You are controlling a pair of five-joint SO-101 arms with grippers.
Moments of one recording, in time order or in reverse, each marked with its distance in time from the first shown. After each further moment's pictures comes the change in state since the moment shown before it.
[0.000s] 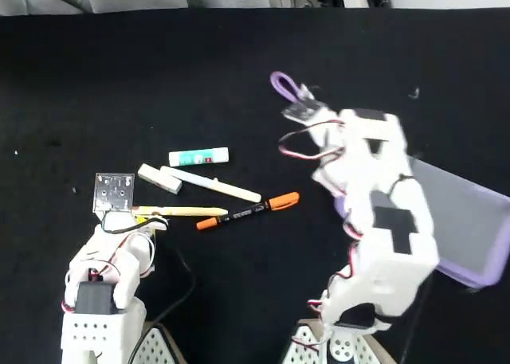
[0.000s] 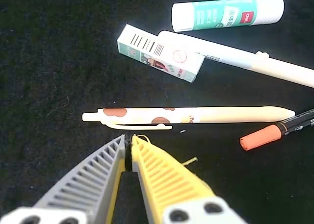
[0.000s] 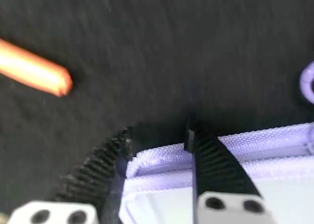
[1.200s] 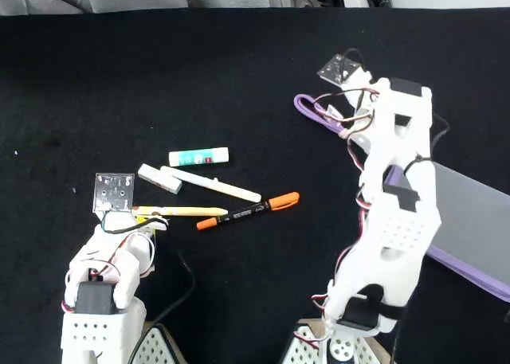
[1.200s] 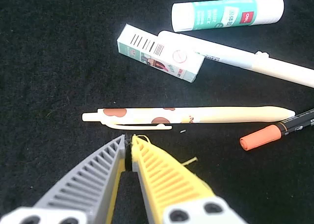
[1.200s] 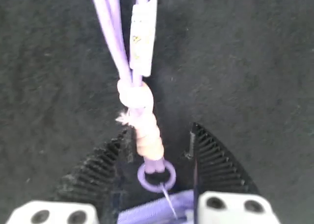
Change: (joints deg) left arm 0.0 0.0 0.0 0.0 0.0; right arm 5.5 18.5 -33.2 -3.2 6.8
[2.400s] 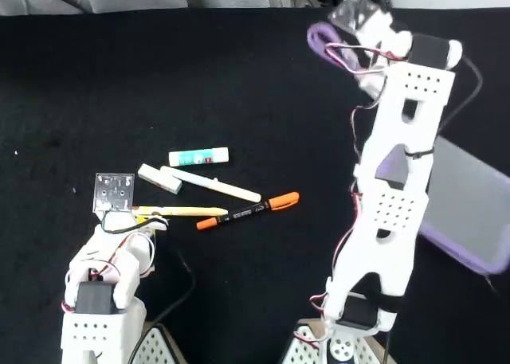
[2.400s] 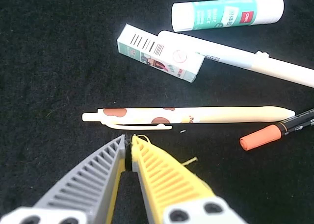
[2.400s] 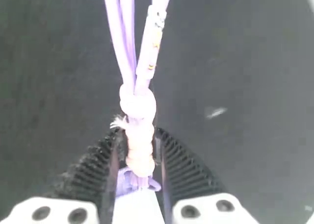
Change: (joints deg) left arm 0.0 0.0 0.0 0.0 0.0; right arm -1.6 12.7 -60.0 32.4 -3.0
